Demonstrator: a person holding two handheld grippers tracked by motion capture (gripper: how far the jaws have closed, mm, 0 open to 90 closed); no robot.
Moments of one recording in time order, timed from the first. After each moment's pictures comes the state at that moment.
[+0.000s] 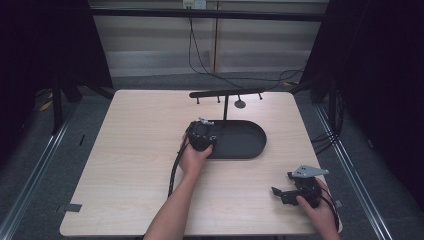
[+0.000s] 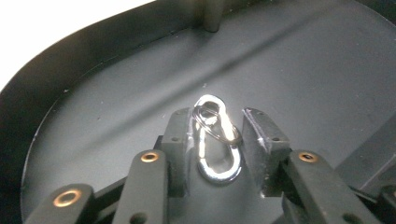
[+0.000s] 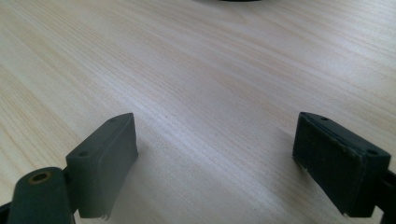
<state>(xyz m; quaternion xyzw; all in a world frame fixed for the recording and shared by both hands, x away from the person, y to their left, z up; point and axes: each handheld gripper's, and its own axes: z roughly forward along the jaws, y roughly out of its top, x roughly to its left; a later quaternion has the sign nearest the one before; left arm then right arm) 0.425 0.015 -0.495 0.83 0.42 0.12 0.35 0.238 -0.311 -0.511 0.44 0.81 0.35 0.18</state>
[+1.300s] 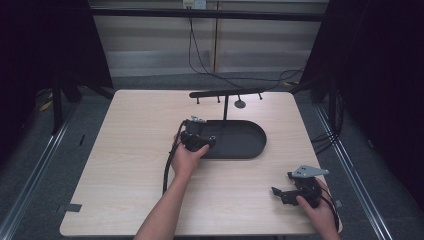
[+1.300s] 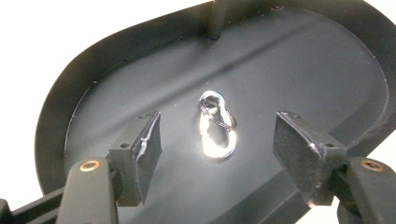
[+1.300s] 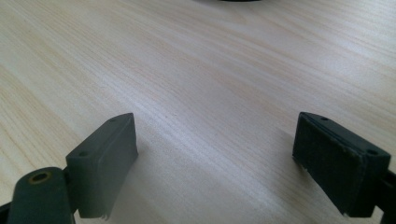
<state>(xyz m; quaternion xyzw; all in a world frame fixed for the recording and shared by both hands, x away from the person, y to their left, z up) 0.414 0.039 -0.472 0.82 0.43 0.10 0.37 0.238 -0.311 -0.511 0.44 0.81 0.35 0.18</state>
